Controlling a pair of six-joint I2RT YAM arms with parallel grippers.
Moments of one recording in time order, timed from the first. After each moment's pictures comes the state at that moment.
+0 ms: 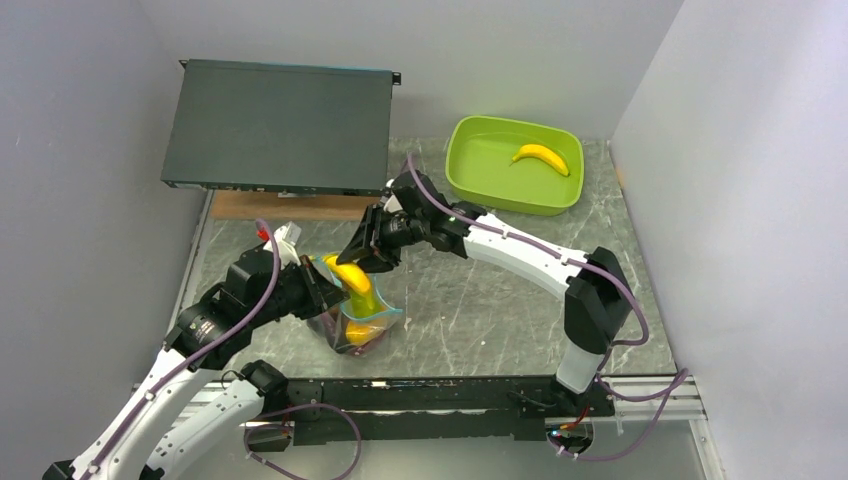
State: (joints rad) left arm -0.59 0.60 0.84 -0.79 0.14 -0.88; right arm 0.87 1.74 1.45 -0.32 -0.60 1.30
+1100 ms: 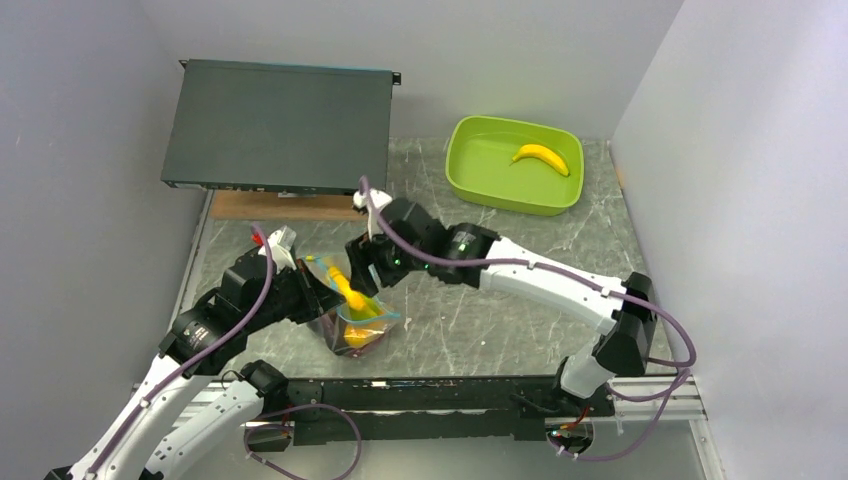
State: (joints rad) left arm -0.59 0.57 0.84 -0.83 0.13 -0.88; right arm 1.06 1.57 1.52 -0.57 -0.11 0.41
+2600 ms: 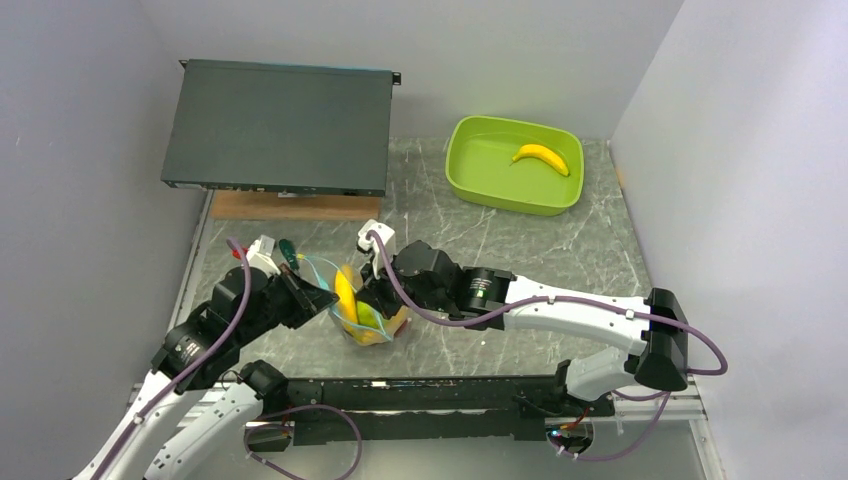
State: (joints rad) left arm -0.59 0.49 0.80 -0.84 0.03 -1.09; right arm 1.25 1.39 1.18 -0.20 0.05 0.24
